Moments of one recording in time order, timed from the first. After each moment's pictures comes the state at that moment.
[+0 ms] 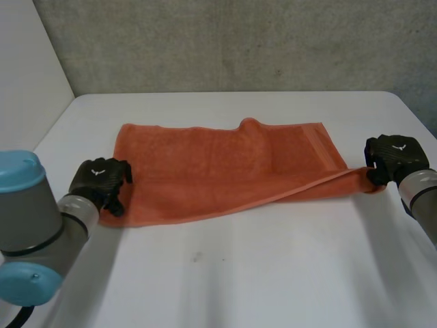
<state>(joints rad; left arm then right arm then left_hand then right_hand) 4.43 -1.92 -1.79 3.38 -1.56 3.37 1.60 -1.11 1.65 -0.32 1.37 2.86 0.61 0.60 0.60 0.60 0.43 0.99 1.18 1.18 1.19 0.98</state>
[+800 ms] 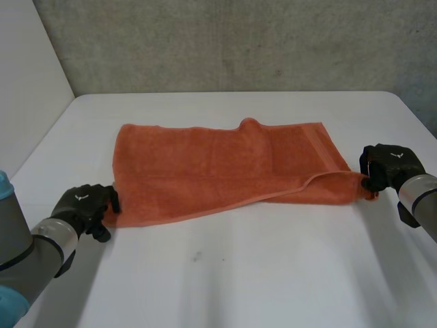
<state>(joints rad) 4.56 -1.85 -1.96 3.36 -1.45 3.37 1.58 -1.08 1.63 -0.23 1.32 2.96 0.67 0.67 0.67 0.67 0.50 0.99 1.18 1.18 1.19 0.99</state>
